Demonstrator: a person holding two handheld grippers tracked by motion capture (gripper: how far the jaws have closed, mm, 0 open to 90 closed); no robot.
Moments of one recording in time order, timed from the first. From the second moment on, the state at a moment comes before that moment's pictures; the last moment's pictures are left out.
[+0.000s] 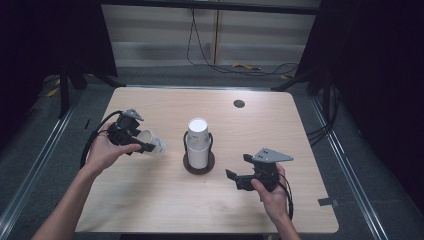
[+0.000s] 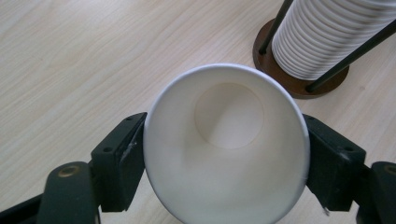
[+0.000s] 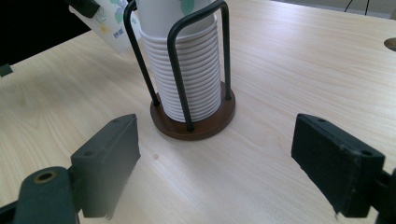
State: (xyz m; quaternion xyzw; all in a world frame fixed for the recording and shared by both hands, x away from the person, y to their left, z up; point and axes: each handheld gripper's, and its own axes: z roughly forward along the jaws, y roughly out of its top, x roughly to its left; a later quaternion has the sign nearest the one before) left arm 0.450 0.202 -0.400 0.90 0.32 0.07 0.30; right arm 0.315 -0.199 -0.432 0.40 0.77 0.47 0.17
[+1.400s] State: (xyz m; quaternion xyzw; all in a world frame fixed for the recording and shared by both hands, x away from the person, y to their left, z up) left arm 0.474 0.164 -0.419 0.94 0.30 0.06 0.18; right arm 0.316 -0.199 -0.434 0.40 0.77 0.46 0.17
